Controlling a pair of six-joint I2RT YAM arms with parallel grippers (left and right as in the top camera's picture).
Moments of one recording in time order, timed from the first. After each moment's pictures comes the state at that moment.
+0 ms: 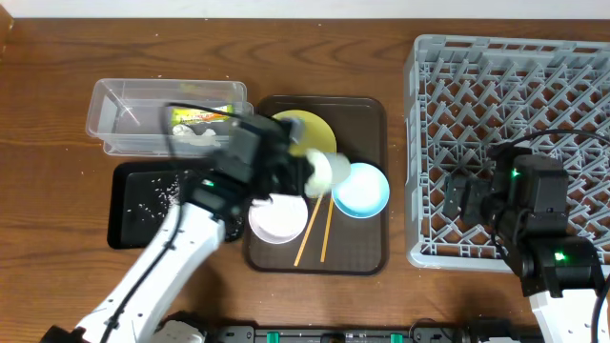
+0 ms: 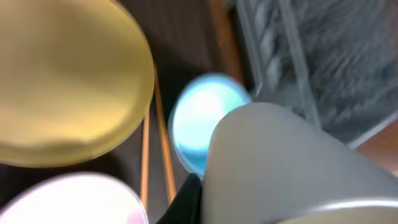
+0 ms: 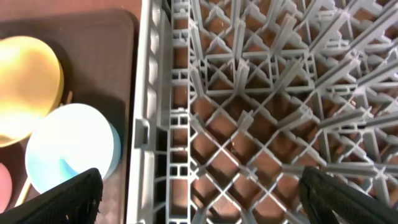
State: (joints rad) left arm -0.41 1.31 0.96 -0.48 0.43 -0.46; right arm 0.05 0.90 0.85 -0.78 -0.02 0.18
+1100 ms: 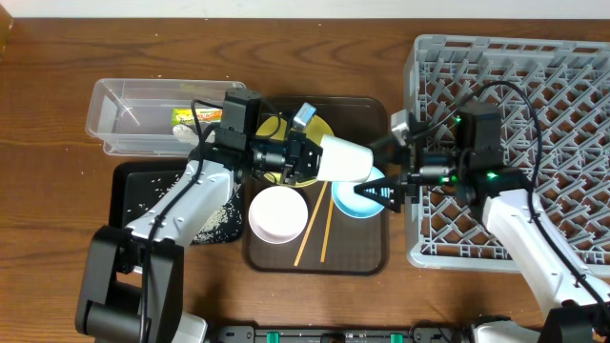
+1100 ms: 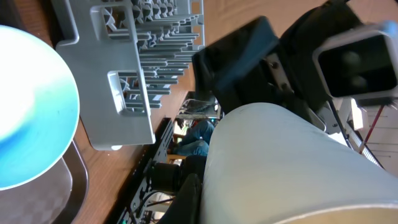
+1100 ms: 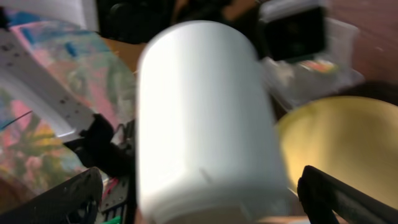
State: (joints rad) left arm -0.28 1.65 0.96 -0.07 1.36 -0.78; right arm 0.17 1.42 0.85 -0.16 -1.30 -0.20
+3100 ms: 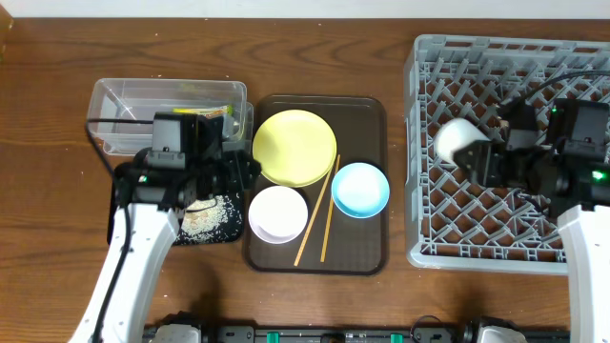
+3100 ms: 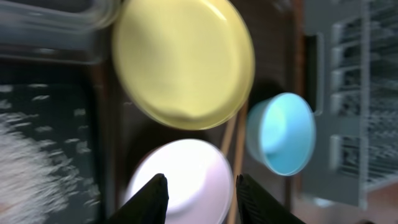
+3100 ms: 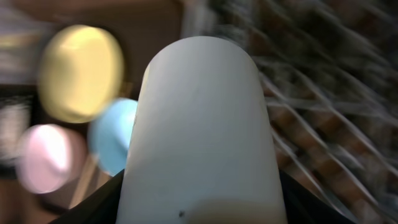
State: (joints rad) left arm -0.08 1.23 0.96 -0.75 0.43 -0.30; right arm -0.16 1.25 1.20 -1.04 -0.33 -0.01
